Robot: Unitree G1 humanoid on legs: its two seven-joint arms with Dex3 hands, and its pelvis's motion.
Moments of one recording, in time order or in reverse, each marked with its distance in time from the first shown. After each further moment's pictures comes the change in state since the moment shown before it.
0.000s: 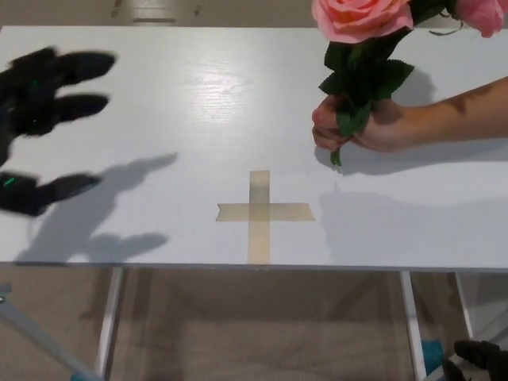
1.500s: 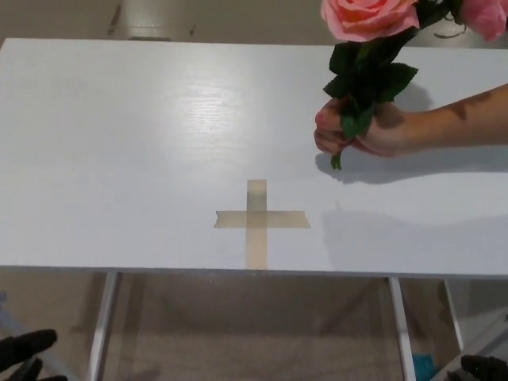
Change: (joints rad) left_arm 0.170 -0.088 -0.078 0.920 -0.026 -0.007 0.017; right_arm 0.034 0.008 -0.043 0.010 0.002 0.000 -0.009
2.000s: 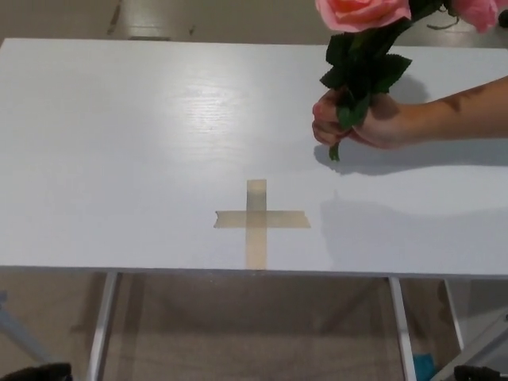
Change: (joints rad) left_arm -0.130 -0.060 -0.116 0.304 0.101 -0.032 0.289; right_arm 0.023 0.024 0.002 0.003 -0.001 -0.003 0.000
